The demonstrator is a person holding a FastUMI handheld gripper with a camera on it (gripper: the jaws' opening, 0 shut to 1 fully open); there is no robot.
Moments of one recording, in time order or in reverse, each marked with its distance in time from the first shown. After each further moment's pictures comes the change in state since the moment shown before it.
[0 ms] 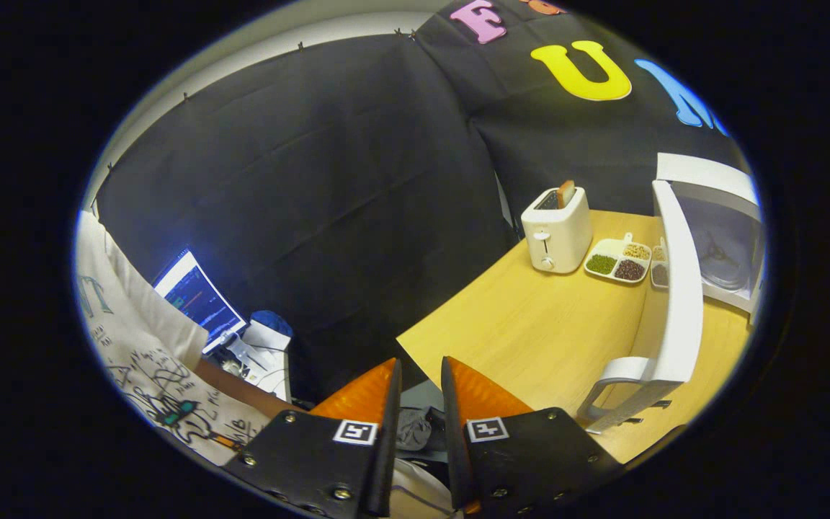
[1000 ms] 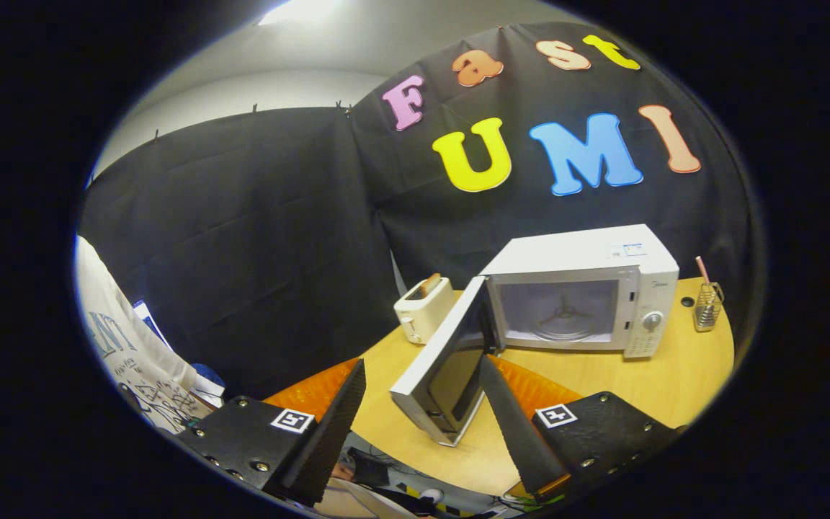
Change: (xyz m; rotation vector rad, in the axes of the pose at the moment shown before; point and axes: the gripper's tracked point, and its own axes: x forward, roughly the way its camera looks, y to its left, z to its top) arm -0.206 -0.136 0.045 0.008 -0.296 -0.434
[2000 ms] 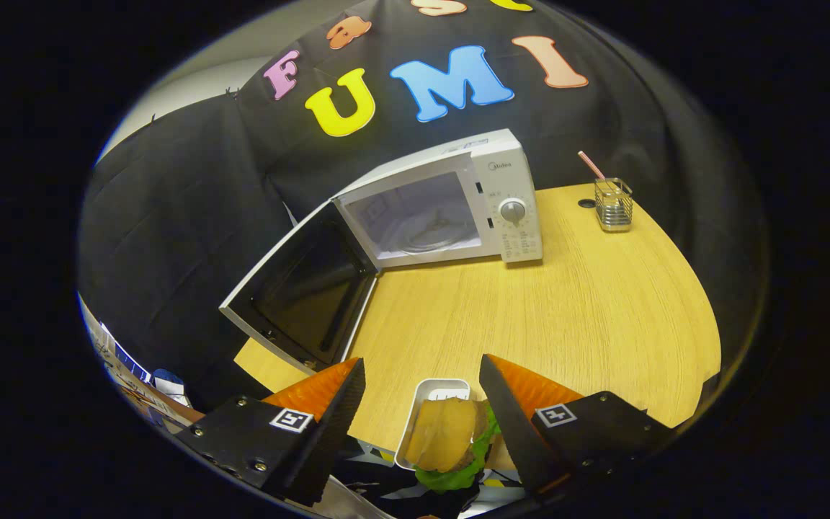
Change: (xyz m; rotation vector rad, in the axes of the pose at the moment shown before) arm -0.052 -0.179 -0.133 0.234 0.241 -0.249
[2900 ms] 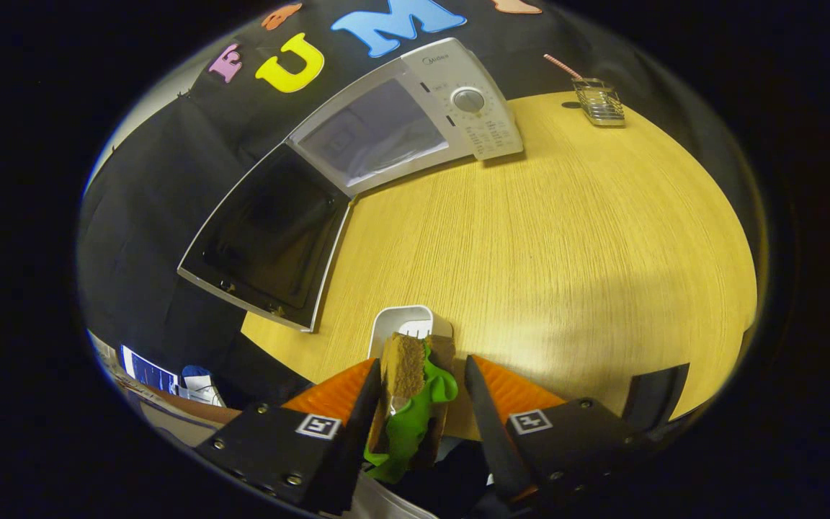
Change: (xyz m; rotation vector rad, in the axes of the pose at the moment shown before) arm 0.021 -0.037 -0.079 0.160 0.294 0.072
